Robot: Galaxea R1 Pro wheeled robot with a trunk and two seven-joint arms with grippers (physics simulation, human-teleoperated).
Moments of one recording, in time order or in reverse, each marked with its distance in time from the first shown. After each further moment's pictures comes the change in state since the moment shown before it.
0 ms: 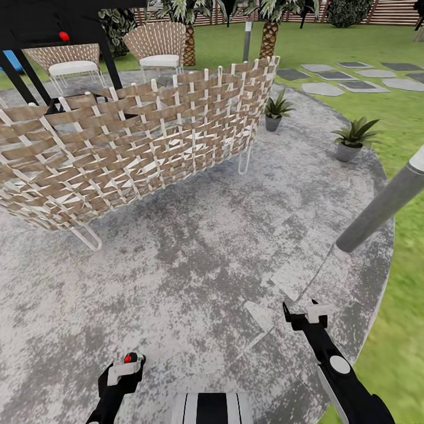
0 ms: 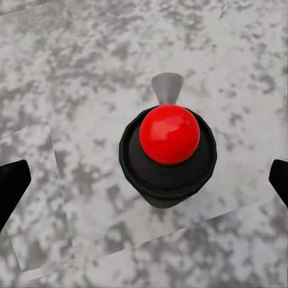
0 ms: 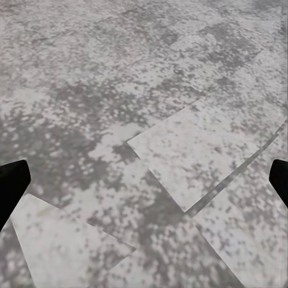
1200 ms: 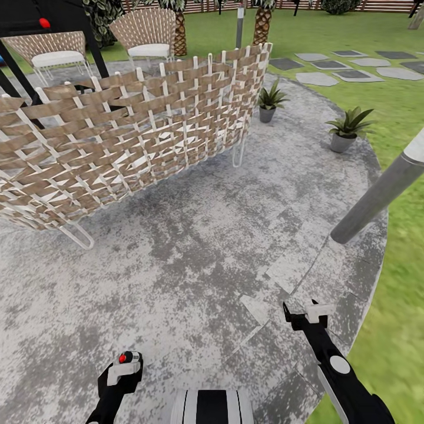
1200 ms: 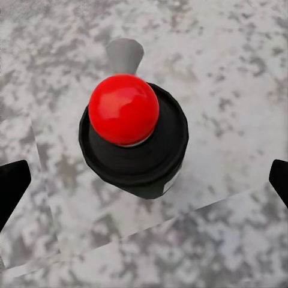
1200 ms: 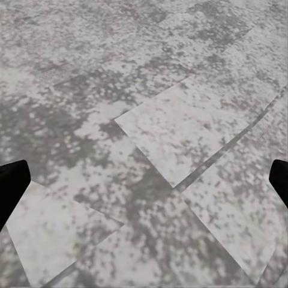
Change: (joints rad) left arm 0.000 0.002 0.000 0.000 0.000 -0.001 0.000; right arm 0.000 0.000 0.000 0.000 -0.001 0.000 -0.001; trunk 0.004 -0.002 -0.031
